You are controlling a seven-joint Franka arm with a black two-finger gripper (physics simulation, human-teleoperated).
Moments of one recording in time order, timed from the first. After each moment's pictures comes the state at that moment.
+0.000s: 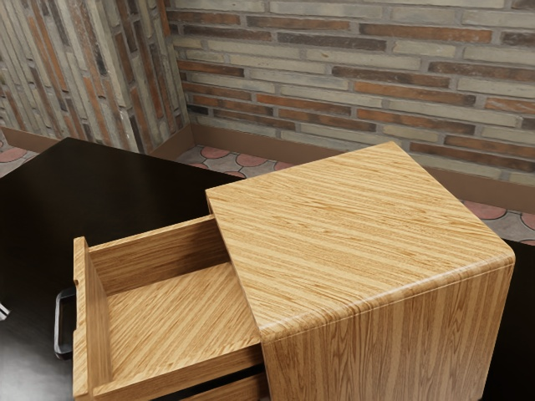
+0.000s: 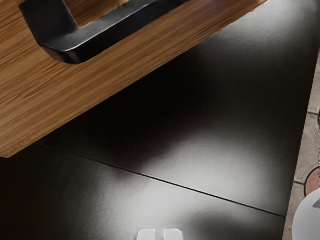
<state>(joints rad) 0.16 -1.38 0.21 -2.81 -0.08 1.59 1.52</state>
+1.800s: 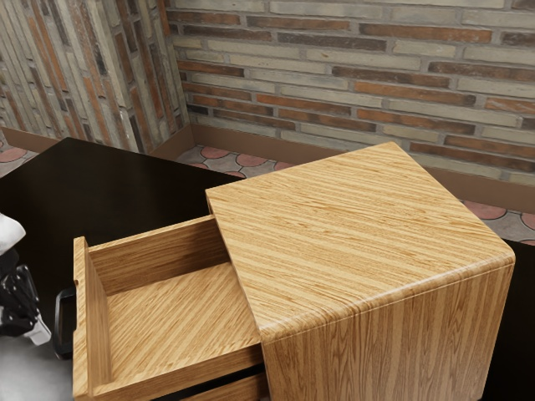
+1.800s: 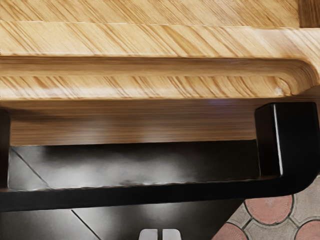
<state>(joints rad) 0.04 -1.23 -0.02 -2.76 -0.24 1.56 0.80</state>
